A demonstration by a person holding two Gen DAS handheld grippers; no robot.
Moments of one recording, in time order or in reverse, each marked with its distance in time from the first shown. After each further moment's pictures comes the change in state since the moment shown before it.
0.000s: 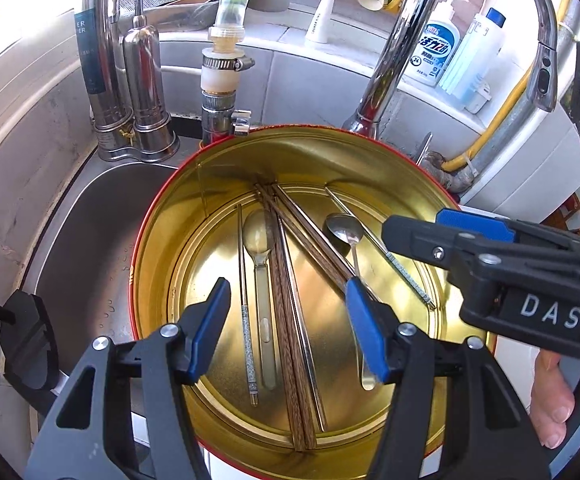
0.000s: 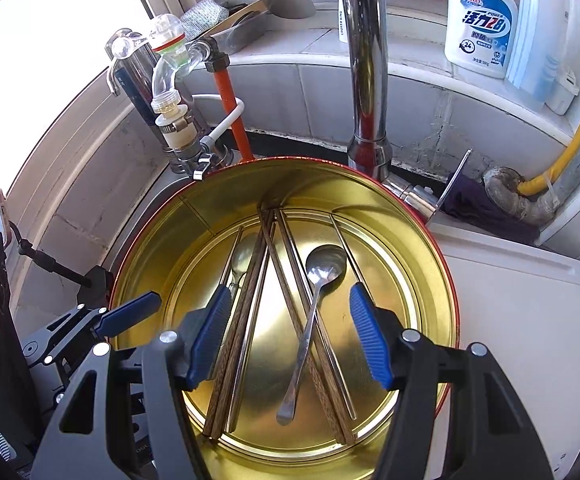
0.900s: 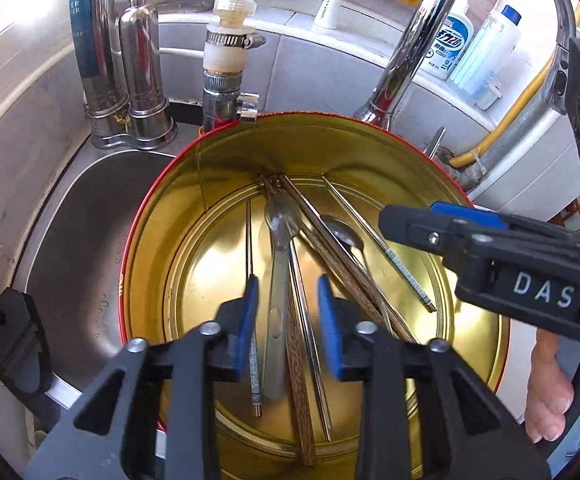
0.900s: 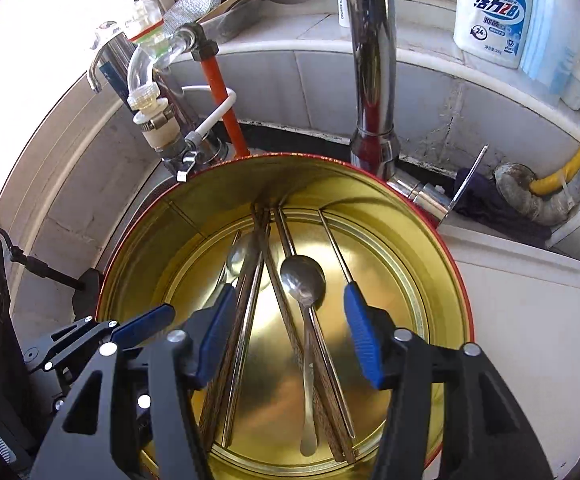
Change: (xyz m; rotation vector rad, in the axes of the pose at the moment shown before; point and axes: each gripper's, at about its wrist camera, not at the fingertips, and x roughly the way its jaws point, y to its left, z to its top) left arm 0.017 0.003 0.007 -0.009 0.044 -0.008; right arm 0.024 -0.004 0.011 0.014 0.014 0.004
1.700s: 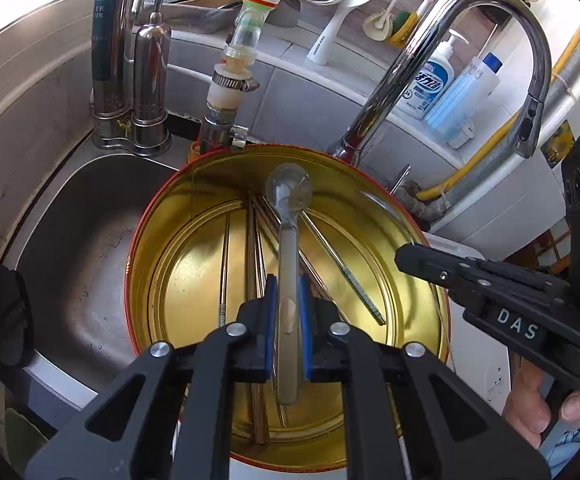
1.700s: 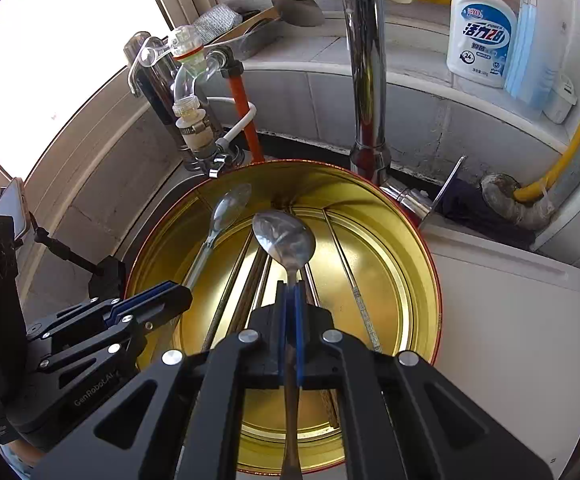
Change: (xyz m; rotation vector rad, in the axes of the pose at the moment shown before) left arm -0.030 0.002 -0.003 -0.102 -0.045 -0.117; right arm -0.036 -0.002 -0.016 -0.044 0.009 0.018
